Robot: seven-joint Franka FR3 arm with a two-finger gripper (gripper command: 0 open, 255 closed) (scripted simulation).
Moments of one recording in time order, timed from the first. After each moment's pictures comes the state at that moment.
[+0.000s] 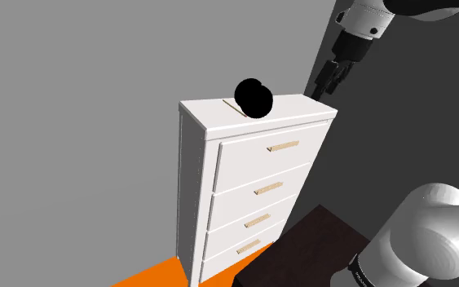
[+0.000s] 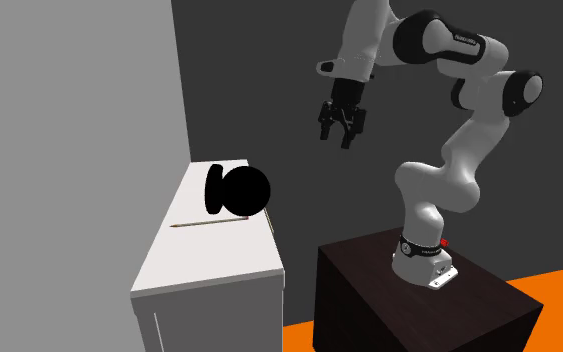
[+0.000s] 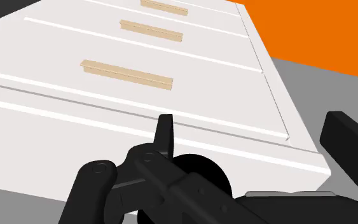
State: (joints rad) arm -0.01 -0.81 -0.07 -2.31 -0.09 1.68 -0.17
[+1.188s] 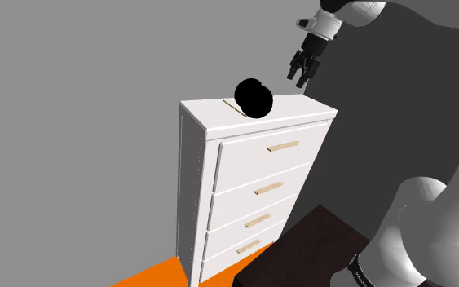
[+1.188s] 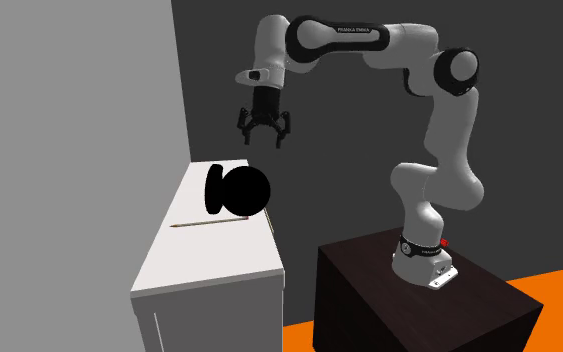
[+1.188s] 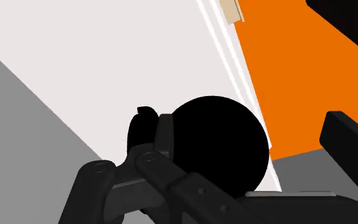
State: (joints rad) arm 0.31 -0.21 -0.63 -1.81 0.06 1.75 -1.33
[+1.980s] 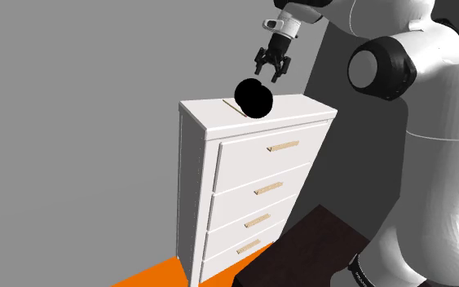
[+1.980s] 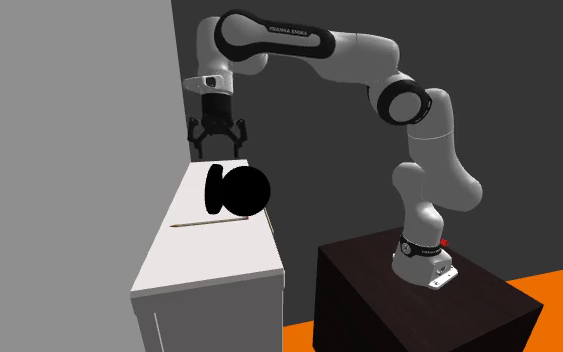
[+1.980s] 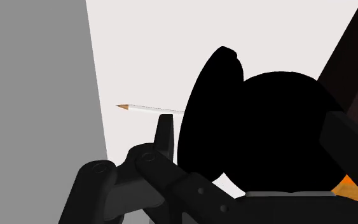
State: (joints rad) arm 0.17 0.40 -0.68 -1.19 0.47 1.47 -2.02
